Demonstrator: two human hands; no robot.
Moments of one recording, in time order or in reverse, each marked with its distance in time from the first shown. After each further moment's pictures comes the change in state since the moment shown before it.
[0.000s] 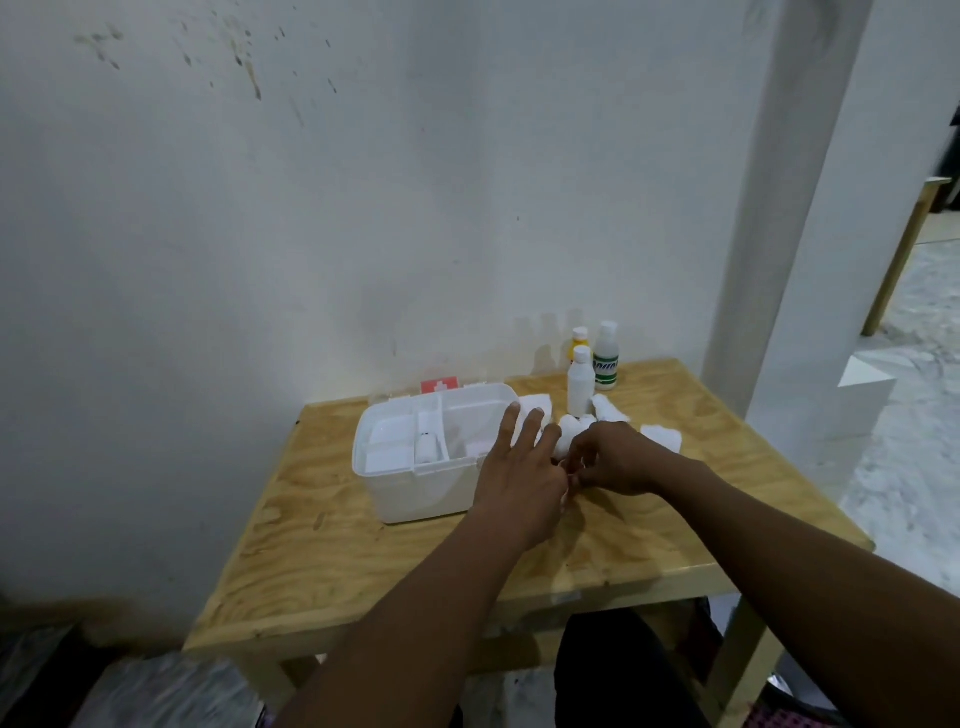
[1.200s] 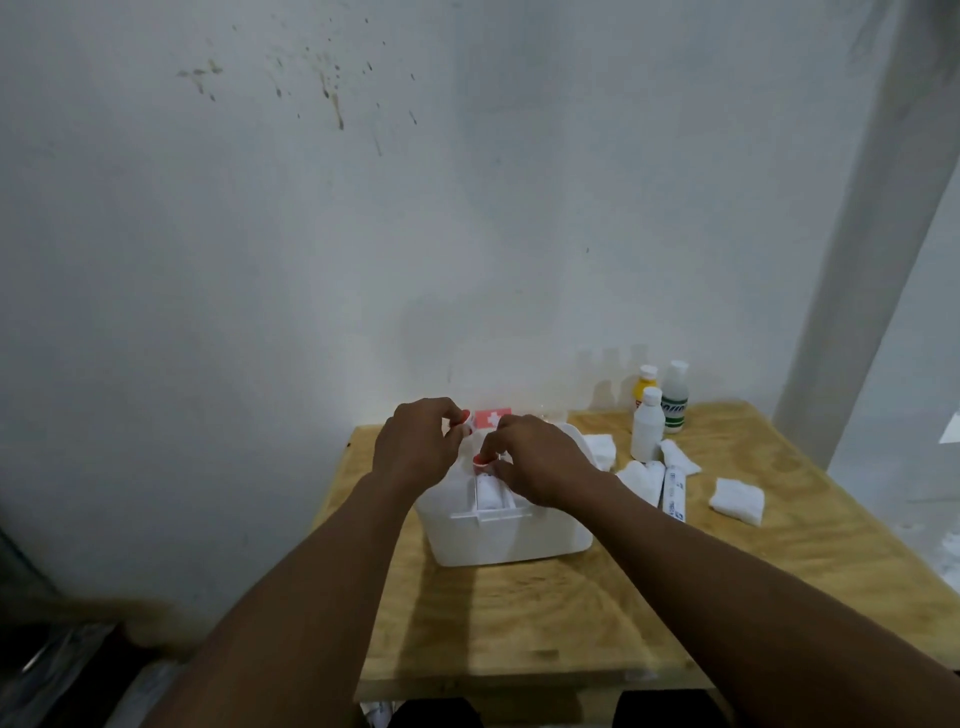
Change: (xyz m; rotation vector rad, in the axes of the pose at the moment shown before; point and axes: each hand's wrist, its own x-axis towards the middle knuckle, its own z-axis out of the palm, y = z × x) left_hand -0.019 -0.184 0.003 -0.583 0.227 -0.636; right_hand 0.077 -0.150 0.017 -0.025 0.247 -0.257
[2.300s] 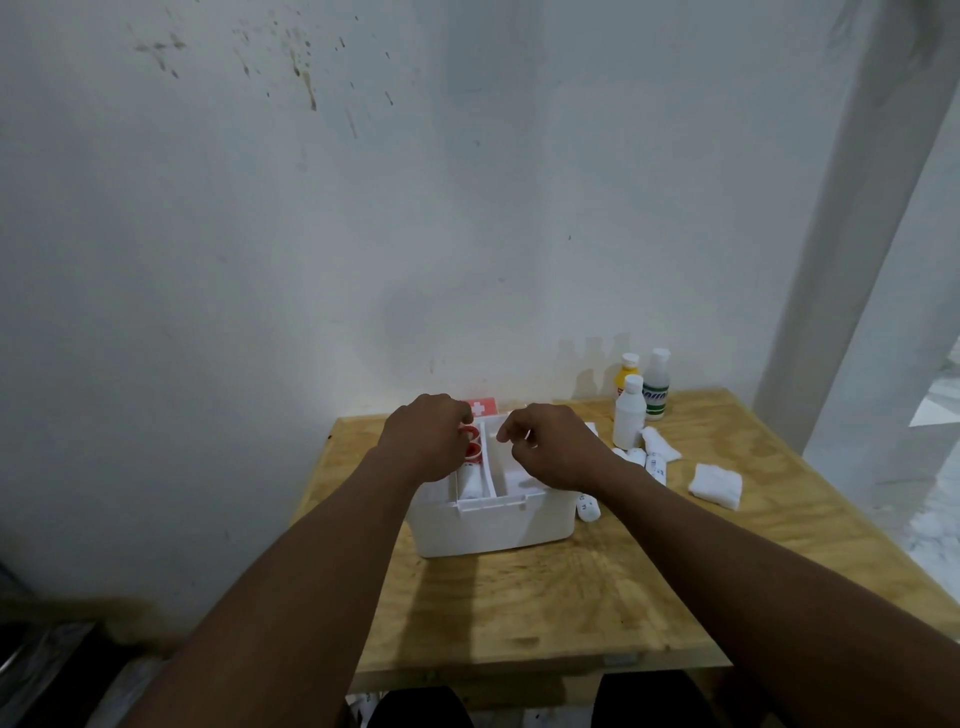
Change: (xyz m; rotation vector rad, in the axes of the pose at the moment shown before) left_hand 0.011 0.020 0.013 0.317 -0.279 0.190; right_hand -0.016 0.037 -0.017 0.191 0.015 0.083
